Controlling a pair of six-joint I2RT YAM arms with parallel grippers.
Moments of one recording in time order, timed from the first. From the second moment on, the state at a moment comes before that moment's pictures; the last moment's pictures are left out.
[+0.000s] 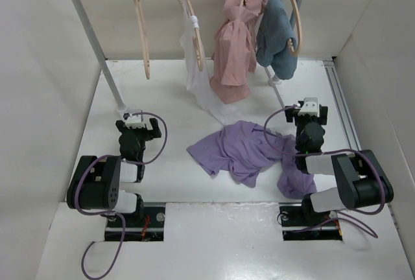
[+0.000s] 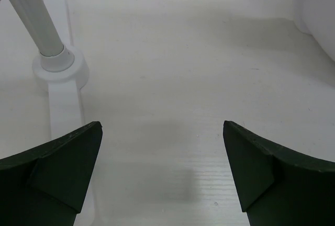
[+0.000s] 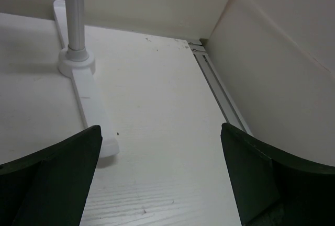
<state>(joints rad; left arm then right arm) -0.04 1.40 0.13 1.16 -0.05 -0.06 0.15 1.41 0.27 1.24 0.39 -0.33</state>
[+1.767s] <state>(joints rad) -0.50 0.35 0.57 -0.28 0.06 0.30 1.26 0.87 1.18 -0.30 0.52 -0.44</state>
